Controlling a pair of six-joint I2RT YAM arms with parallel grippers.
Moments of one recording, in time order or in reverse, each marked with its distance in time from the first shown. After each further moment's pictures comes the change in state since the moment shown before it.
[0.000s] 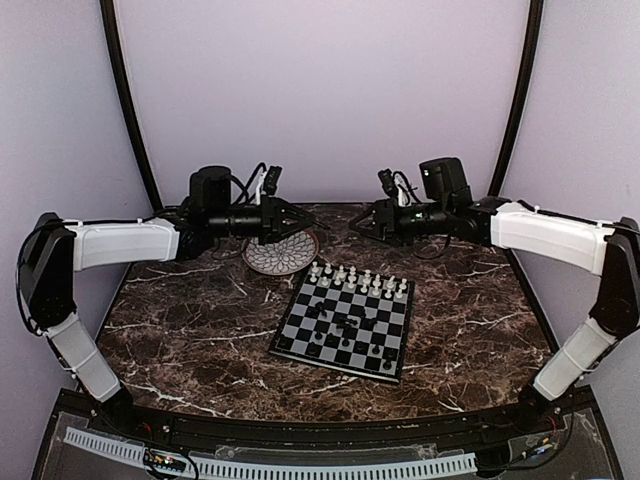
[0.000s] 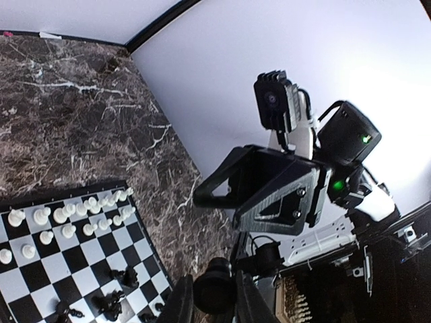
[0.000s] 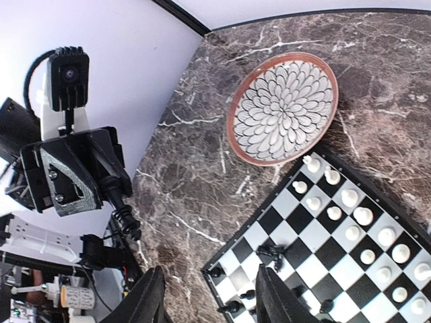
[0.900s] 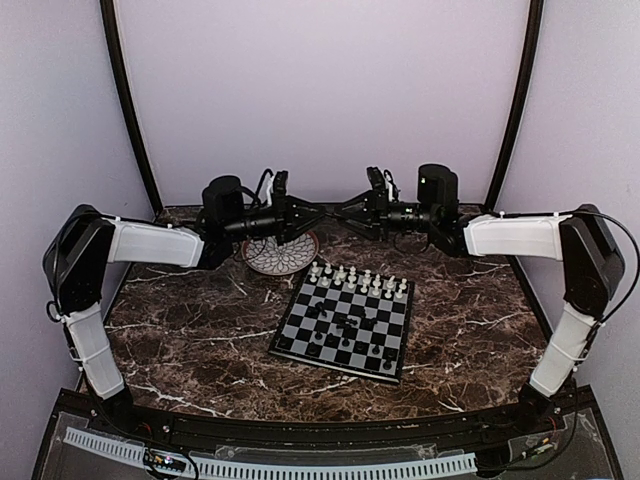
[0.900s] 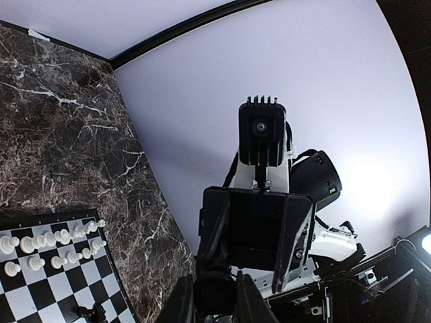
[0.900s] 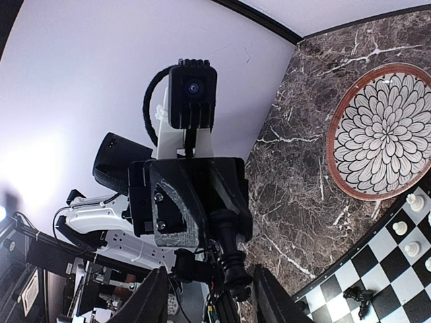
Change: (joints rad) left arm -0.020 0.177 0.017 0.393 -0.060 -0.327; right arm -0.040 0.188 -0.045 0.626 -0.312 0.414
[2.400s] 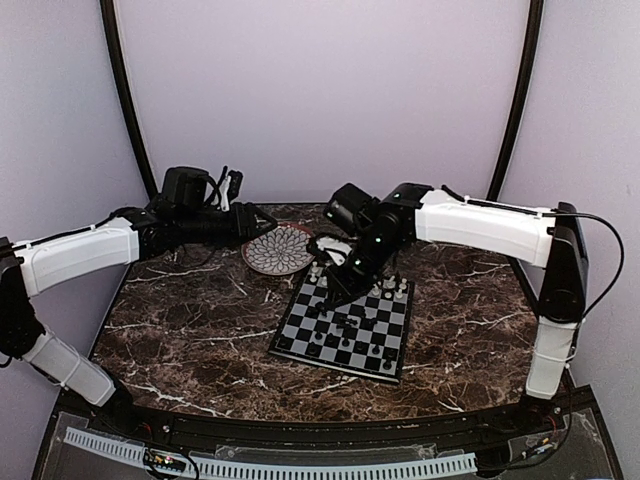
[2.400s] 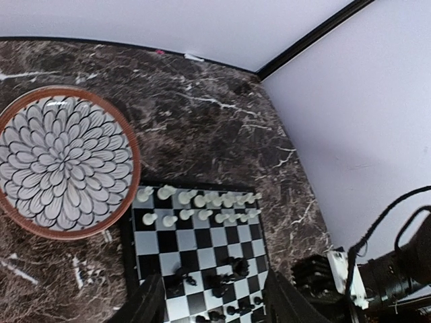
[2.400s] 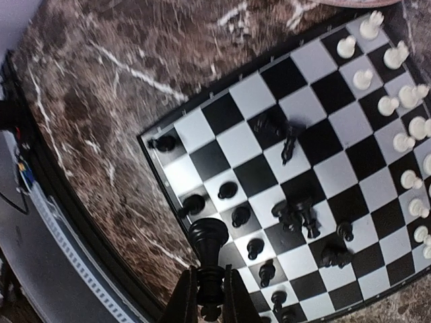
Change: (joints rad) left arm 0.045 -0.418 -0.068 -0.797 -0.375 0.523; right arm 0.345 0.145 0.523 -1.400 0.557 -0.778
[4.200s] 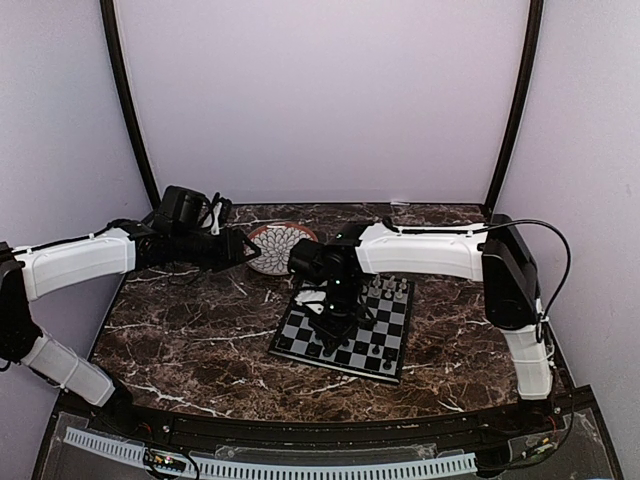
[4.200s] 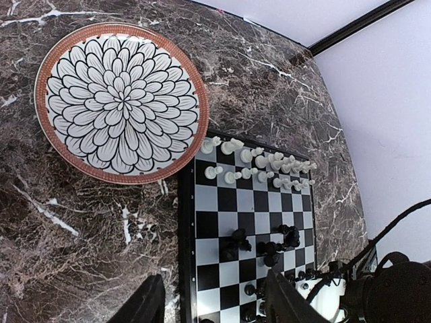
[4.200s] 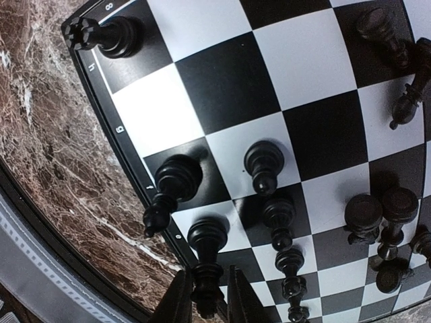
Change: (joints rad) left arm 0.052 -0.031 -0.112 -0.140 -0.048 0.037; right arm 0.130 0.288 0.137 -0.226 0.080 -0.104
